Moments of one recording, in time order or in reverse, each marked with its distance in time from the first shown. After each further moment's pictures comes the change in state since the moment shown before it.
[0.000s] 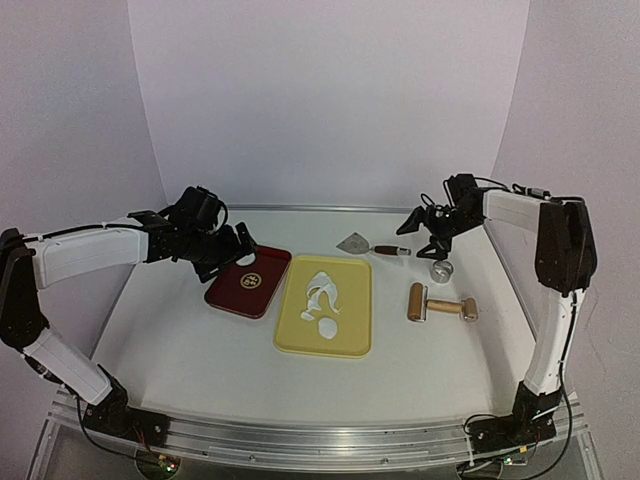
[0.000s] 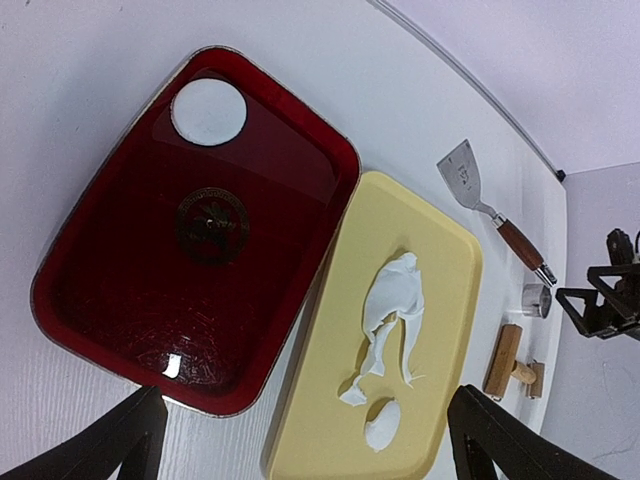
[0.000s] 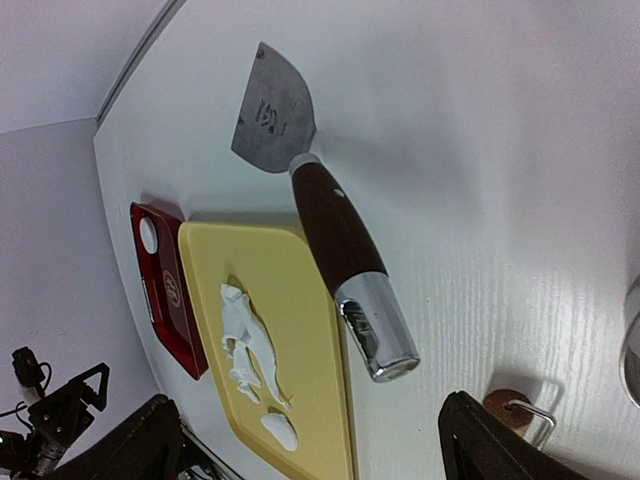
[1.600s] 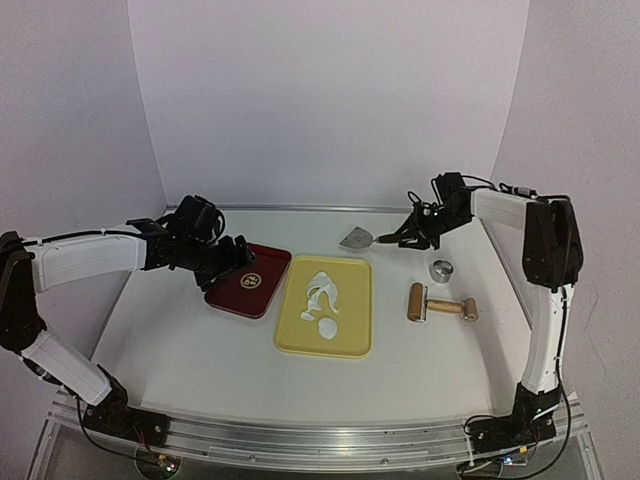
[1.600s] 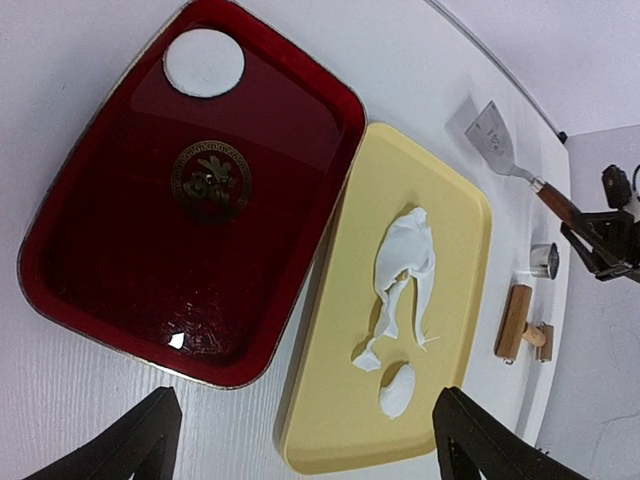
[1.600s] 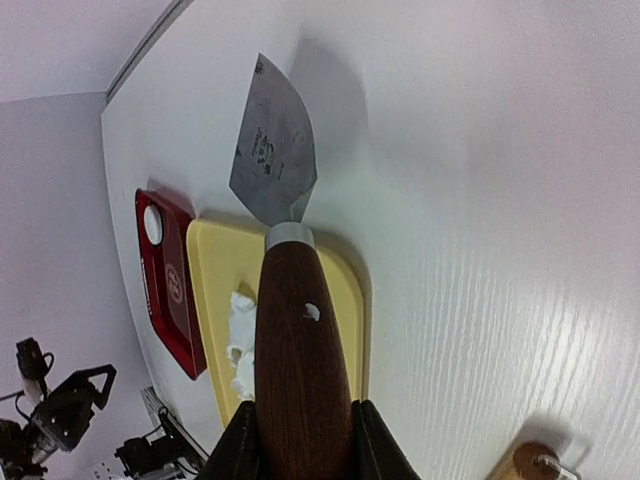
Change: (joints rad) left arm 0.002 -0.022 -0.066 0.010 0.085 0.035; right arm 0.043 0.100 0.109 0.013 -0.028 -0.040
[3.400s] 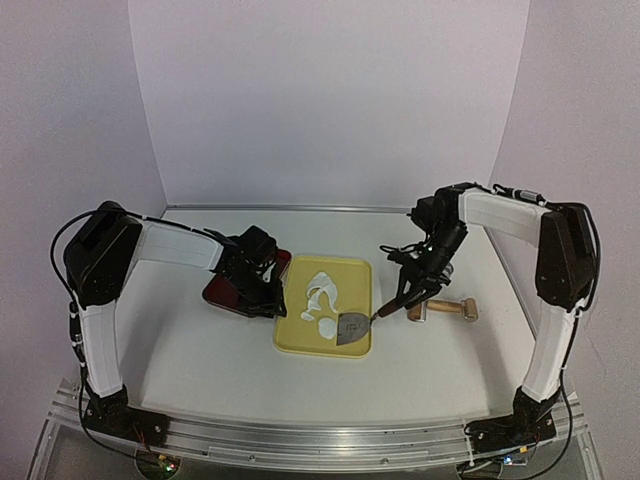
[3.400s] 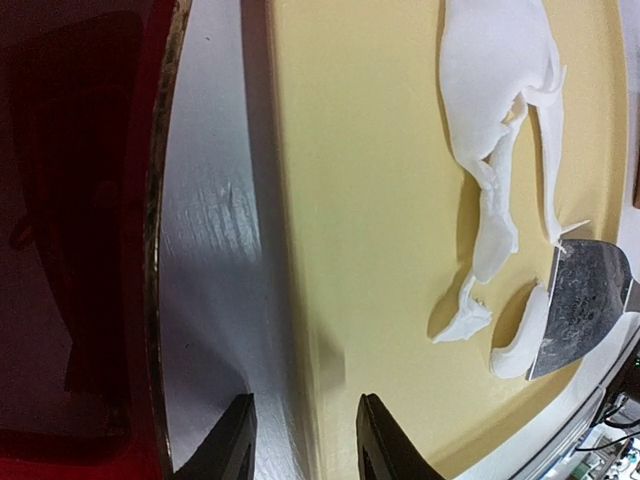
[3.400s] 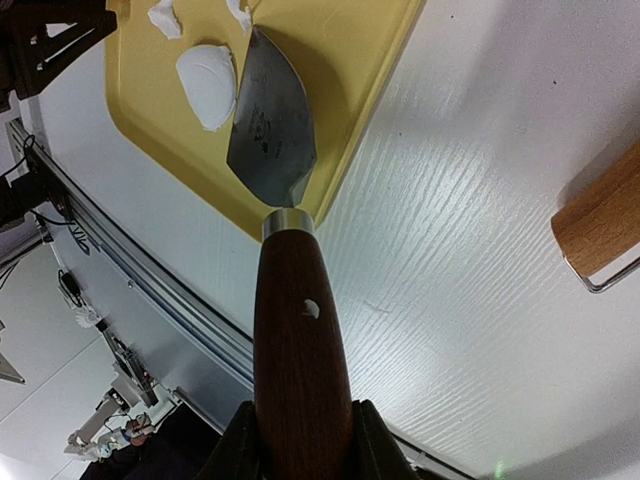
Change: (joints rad) left arm -0.082 0.519 0.238 -0.070 0.244 0.328; right arm 0.235 -0.203 -0.140 -0.698 0.080 -0.506
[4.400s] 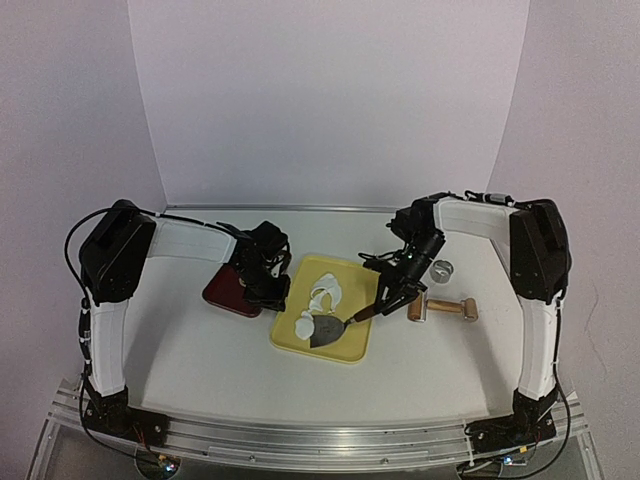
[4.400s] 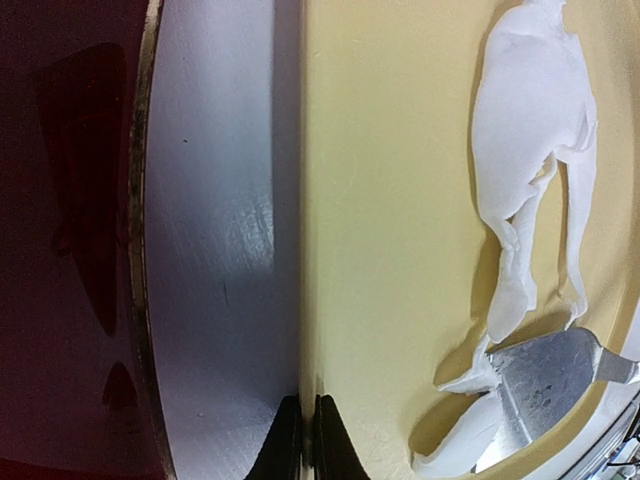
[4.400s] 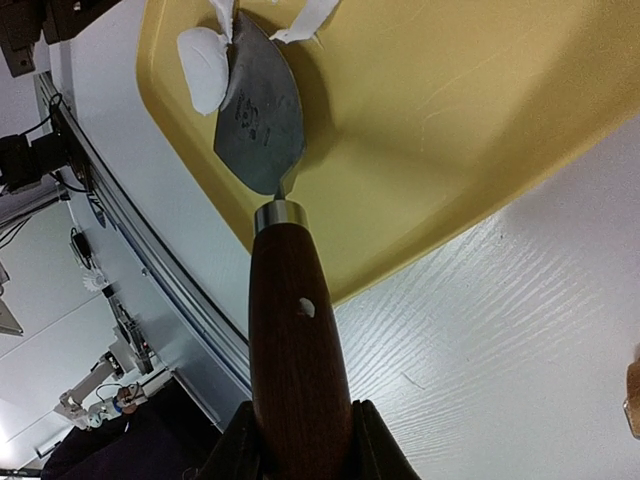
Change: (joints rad) left arm -0.015 0.094 0.151 -0.096 -0.093 0.074; right arm 0.053 0.161 0.078 0.049 -0.116 -0.111
